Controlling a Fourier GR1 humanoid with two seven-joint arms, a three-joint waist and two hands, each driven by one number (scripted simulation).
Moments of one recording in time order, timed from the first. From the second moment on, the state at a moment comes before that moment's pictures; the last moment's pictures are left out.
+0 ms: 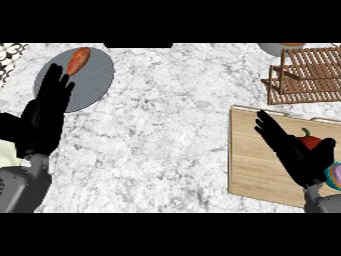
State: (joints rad) left arm -0.26 0.39 -0.19 -1.59 0.41 0.44 0.14; right arm -0.08 -0.40 0.23 -1.43 -0.36 0.11 0.05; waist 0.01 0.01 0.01
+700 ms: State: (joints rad) left arm -0.19 0.44 -0.32 -1.53 0.27 0.34 0.05; right arm -0.04 -0.51 -0.25 -1.21 -0.33 -0.34 -0.08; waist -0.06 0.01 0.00
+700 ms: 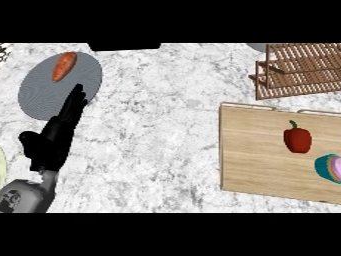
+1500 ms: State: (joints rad) left arm -0.21 0.36 -0.35 -1.43 0.19 0.28 -0.01; right arm 0.08 -0.58 -0.33 -1.26 -0.33 -0.23 -0.19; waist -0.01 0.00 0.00
